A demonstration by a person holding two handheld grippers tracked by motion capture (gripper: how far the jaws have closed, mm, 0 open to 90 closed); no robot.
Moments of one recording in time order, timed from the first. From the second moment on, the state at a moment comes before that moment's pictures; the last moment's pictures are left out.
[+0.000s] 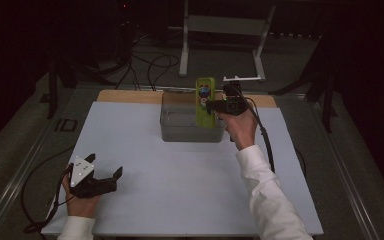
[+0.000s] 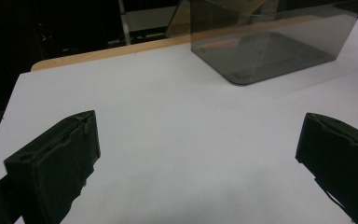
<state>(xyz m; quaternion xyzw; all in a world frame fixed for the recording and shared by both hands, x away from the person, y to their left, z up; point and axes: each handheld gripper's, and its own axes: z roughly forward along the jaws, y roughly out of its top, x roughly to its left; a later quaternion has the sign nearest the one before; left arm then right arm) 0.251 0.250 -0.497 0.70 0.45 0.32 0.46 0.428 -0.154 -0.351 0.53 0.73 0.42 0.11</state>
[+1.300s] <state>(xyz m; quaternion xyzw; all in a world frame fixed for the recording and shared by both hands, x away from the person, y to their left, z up) 0.250 0.250 -0.497 0.70 0.45 0.32 0.46 0.466 -0.154 -0.354 0.57 0.73 0.36 0.11</state>
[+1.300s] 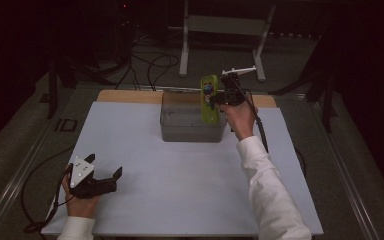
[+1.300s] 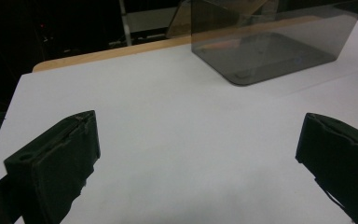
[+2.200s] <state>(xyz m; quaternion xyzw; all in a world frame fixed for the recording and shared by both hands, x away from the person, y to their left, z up) 0.248 0.251 -0.496 0.69 0.45 0.32 0.47 0.498 -0.159 -0.381 0.61 0.72 0.30 0.09</state>
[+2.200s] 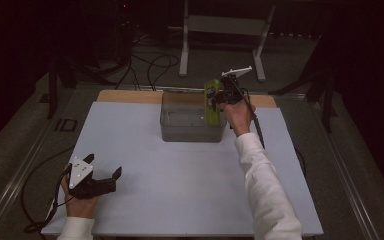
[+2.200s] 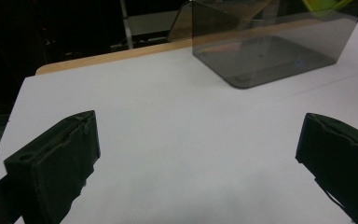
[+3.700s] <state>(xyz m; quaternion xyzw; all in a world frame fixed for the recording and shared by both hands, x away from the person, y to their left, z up) 0.247 0.252 -0.496 0.69 0.44 0.32 0.47 0.525 -0.161 -0.417 0.64 0.73 0.22 0.08</state>
